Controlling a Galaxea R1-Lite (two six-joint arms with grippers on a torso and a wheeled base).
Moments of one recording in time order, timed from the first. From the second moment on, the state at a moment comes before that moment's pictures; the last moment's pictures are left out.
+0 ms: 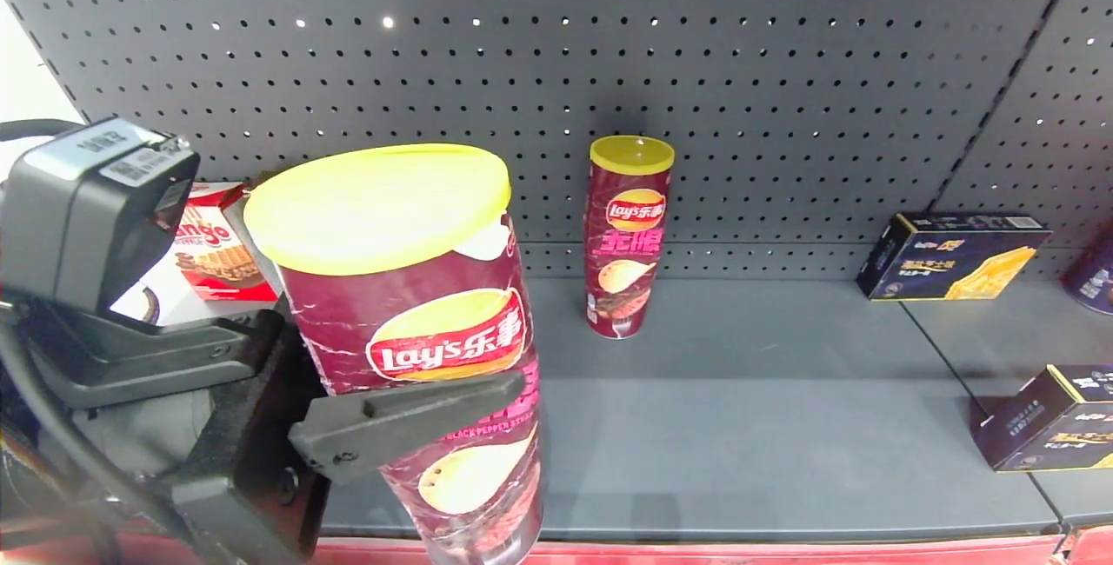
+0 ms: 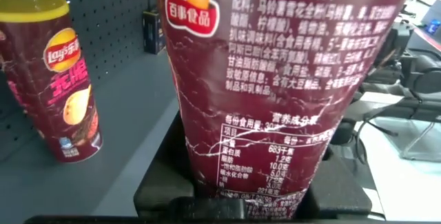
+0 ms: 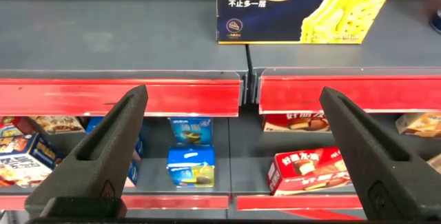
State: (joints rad) left arm -0.56 1.34 -0.55 -0.94 -0.78 -0.10; right arm 0.00 0.01 0.00 0.00 -0.02 0.00
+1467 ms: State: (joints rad) left arm -0.54 1.38 -0.74 -0.82 -0.82 -0.16; right arm 0.26 1.12 -0.70 -0.38 0.34 -0.07
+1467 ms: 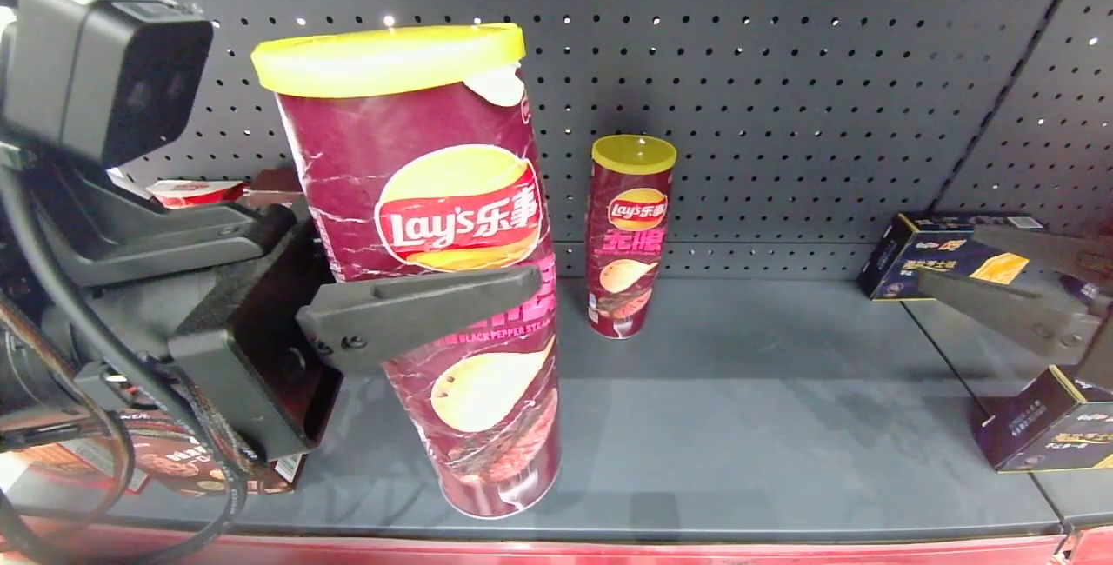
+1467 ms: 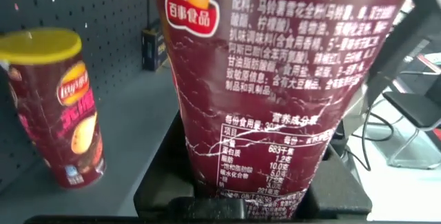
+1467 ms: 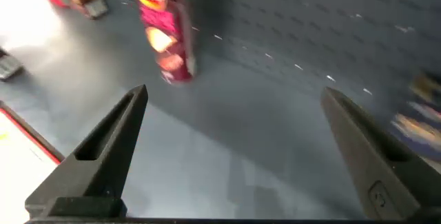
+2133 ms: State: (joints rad) left arm -0.50 1.36 -0.75 -0.83 -0.83 -0.16; right arm 0.26 1.58 -0.94 -0.63 0.90 -0.19
